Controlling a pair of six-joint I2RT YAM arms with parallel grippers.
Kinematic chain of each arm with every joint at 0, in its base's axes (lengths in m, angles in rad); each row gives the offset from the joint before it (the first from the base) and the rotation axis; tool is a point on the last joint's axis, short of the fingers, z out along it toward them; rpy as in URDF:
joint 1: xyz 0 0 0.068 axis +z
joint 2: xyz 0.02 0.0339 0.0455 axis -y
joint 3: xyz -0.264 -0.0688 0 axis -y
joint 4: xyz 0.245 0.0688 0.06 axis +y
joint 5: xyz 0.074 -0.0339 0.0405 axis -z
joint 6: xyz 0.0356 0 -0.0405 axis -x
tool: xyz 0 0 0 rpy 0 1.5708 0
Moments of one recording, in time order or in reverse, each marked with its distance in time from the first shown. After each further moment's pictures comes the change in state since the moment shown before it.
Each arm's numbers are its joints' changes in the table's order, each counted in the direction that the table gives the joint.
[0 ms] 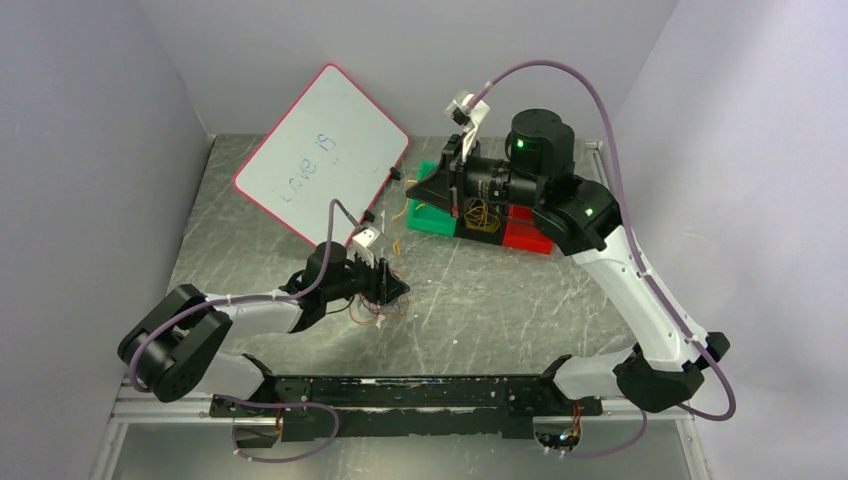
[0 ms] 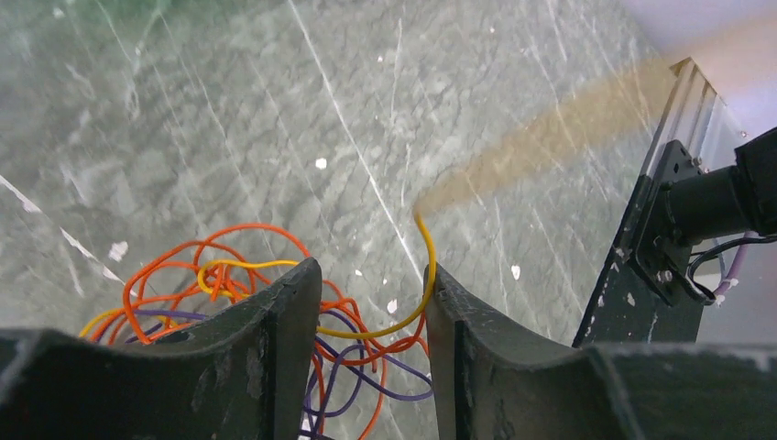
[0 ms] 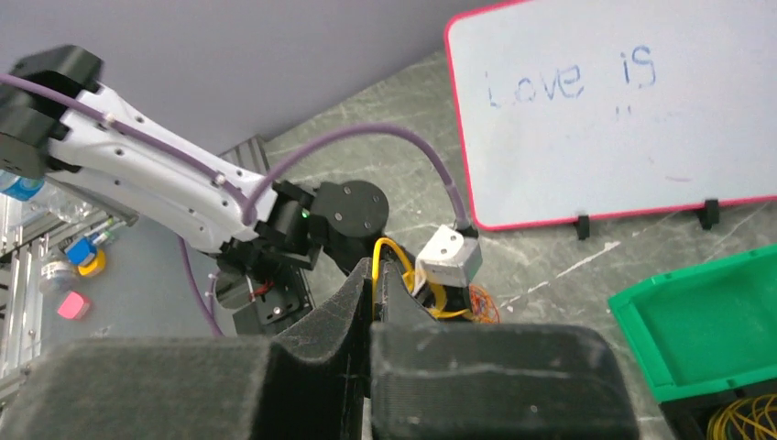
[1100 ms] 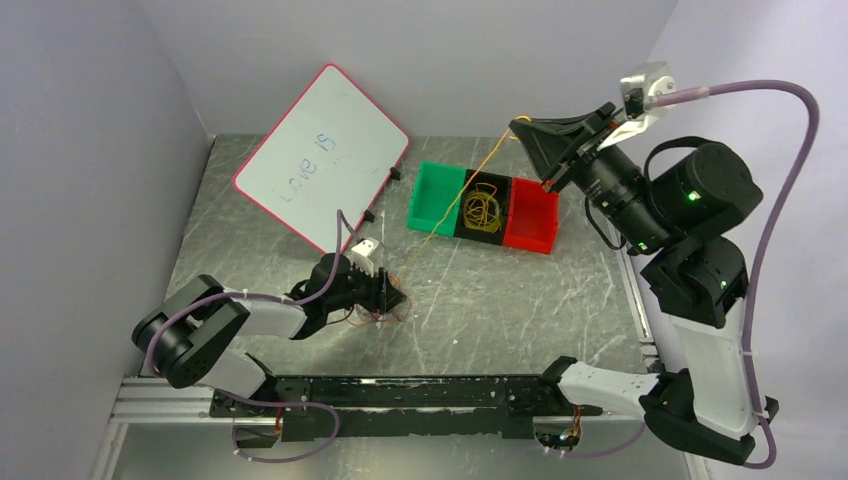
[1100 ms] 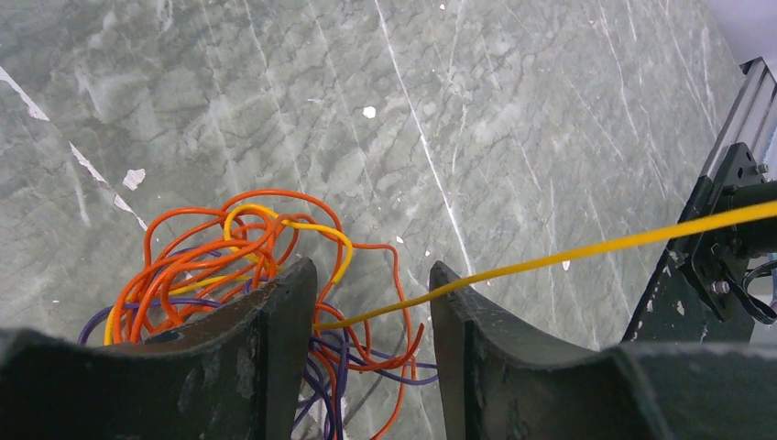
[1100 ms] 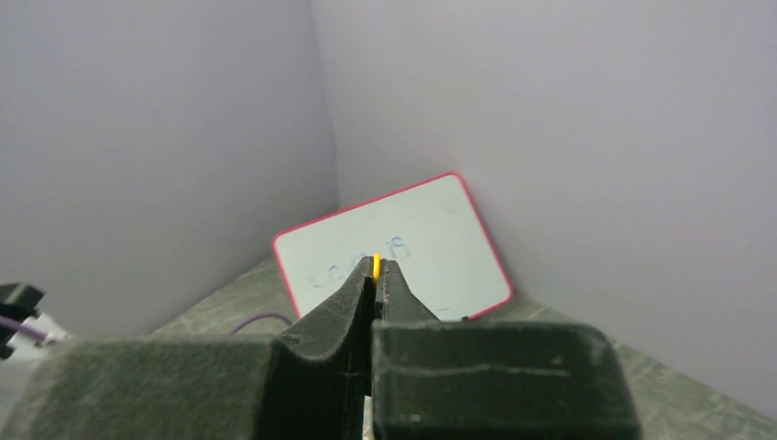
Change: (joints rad) left arm -0.036 -0.096 -0.079 -0.095 -0.108 0.051; right arm 0.000 0.232 0.184 -0.058 0.475 0.092
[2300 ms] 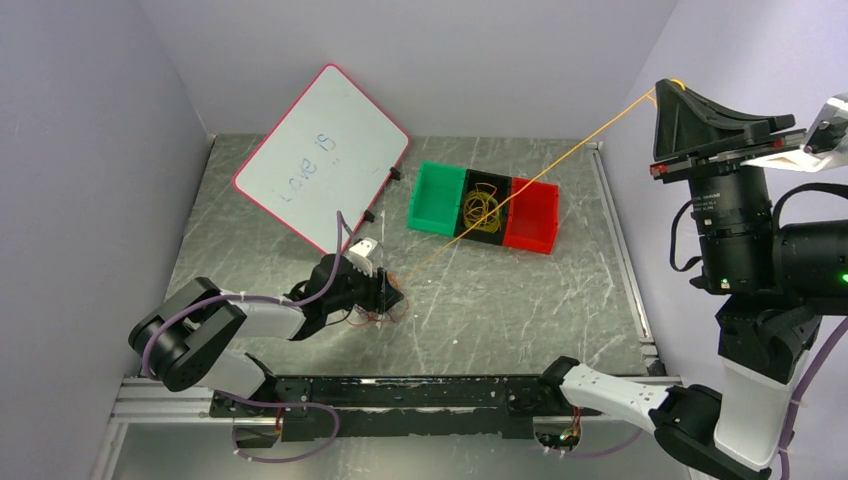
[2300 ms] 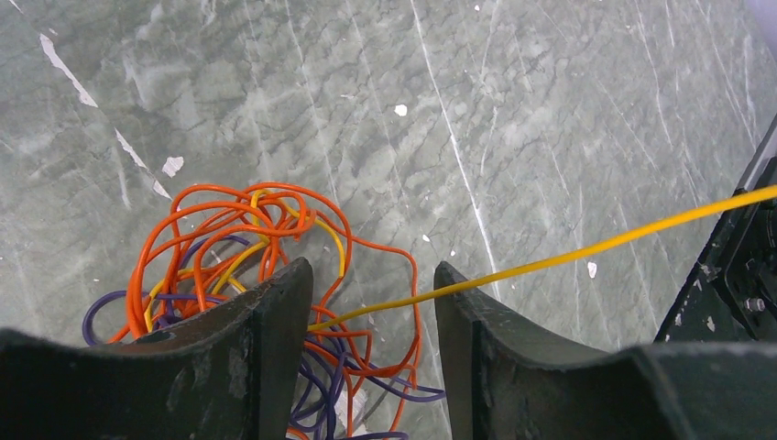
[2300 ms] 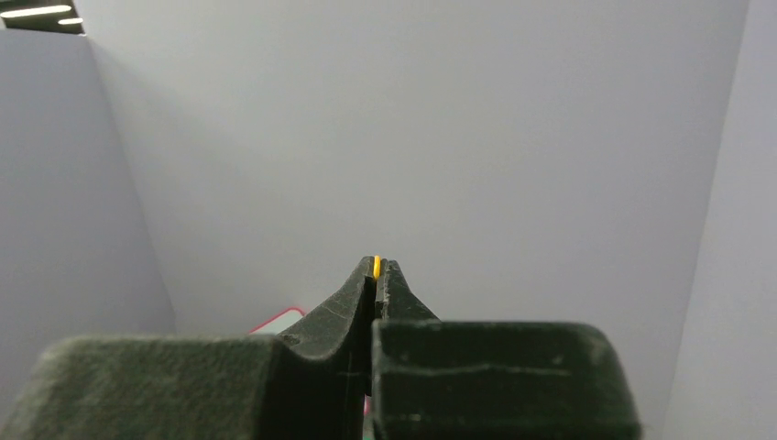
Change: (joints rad) left arm -0.004 0.019 -0.004 0.037 -0.066 -0.011; right arm 0.000 0.103 0.101 -0.162 0.396 0.230
